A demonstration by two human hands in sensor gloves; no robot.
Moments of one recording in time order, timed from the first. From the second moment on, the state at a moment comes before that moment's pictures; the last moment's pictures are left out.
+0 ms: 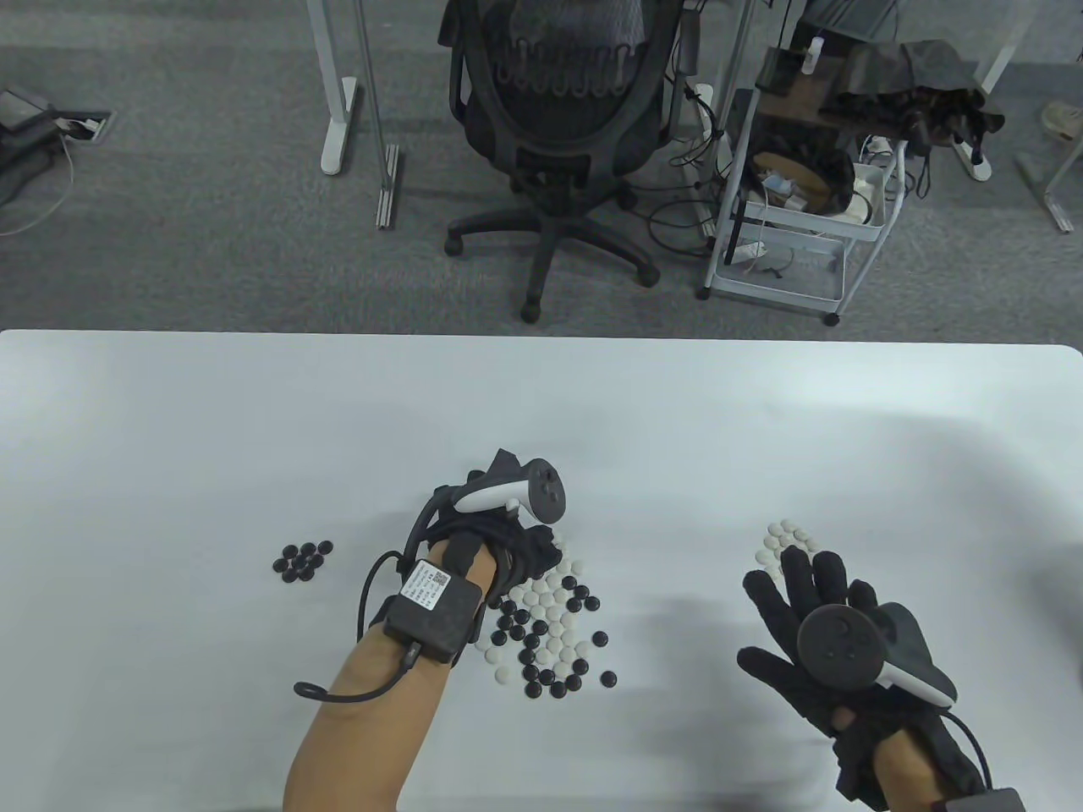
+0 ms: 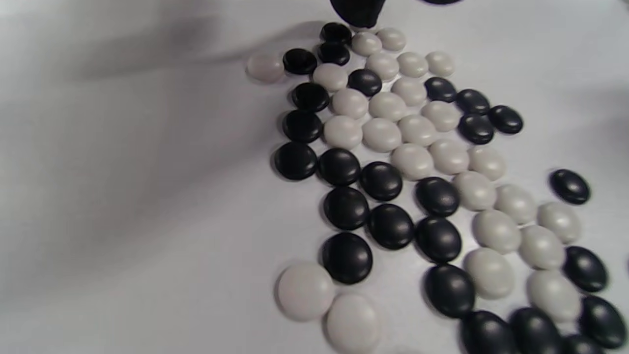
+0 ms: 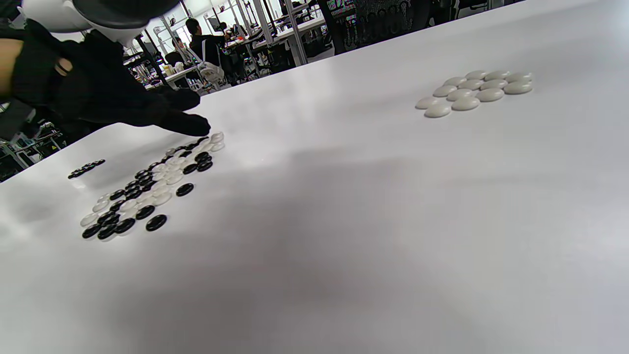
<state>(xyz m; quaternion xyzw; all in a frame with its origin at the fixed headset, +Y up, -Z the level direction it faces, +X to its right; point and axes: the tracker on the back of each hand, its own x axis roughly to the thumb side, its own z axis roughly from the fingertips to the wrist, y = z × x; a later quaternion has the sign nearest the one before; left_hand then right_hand) -0.066 -0.746 -0.398 -0.41 -0.15 0.00 0.90 0.266 -0.710 -0.250 0.20 0.16 0.96 0.13</state>
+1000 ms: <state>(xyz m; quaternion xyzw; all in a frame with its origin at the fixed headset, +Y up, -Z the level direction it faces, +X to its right) -0.255 -0.736 -0.375 -0.42 0.12 0.02 0.90 0.267 -0.713 -0.251 0.20 0.16 0.96 0.13</state>
